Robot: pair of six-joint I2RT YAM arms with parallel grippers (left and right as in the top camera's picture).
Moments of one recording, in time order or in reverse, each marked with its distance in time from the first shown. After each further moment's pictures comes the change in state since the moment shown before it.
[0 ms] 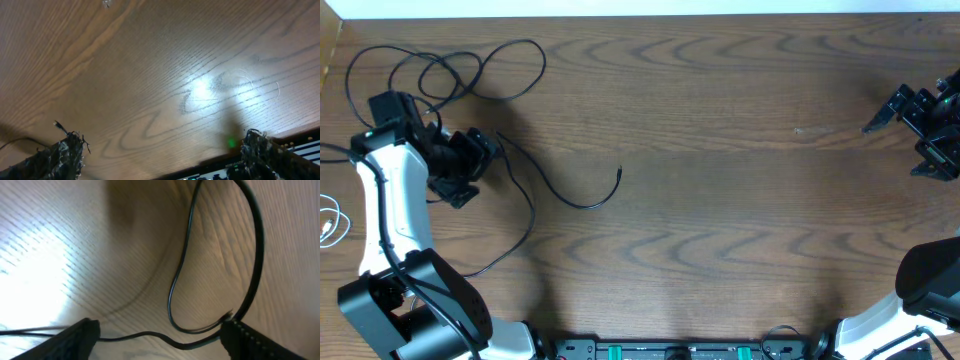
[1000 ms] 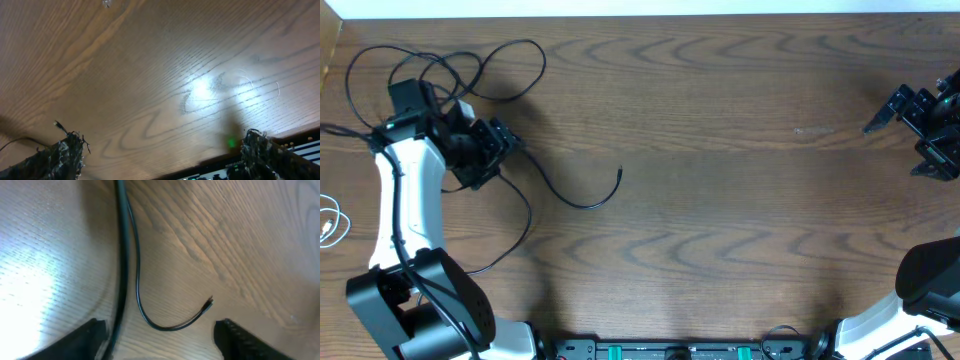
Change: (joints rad) left arm -0.092 0.001 -0.003 0.080 0.092 0.105; right arm 0.000 0.000 0.000 0.000 0.000 0.000
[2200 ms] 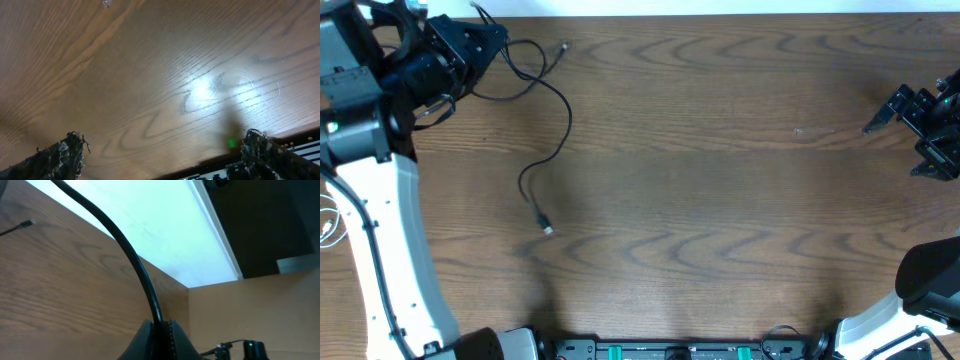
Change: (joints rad) left arm -0.044 -0.168 0.405 0.207 0.452 -0.373; right arm 0.000 0.000 0.000 0.000 0.000 0.000
